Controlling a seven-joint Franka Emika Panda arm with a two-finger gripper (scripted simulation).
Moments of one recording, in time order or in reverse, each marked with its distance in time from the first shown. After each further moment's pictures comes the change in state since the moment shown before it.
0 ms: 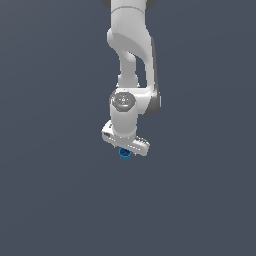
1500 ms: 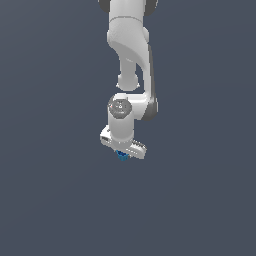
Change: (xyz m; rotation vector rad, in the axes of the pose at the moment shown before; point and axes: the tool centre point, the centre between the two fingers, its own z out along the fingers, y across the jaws) arm 0.008 0.007 0.022 -0.001 -0.003 0.003
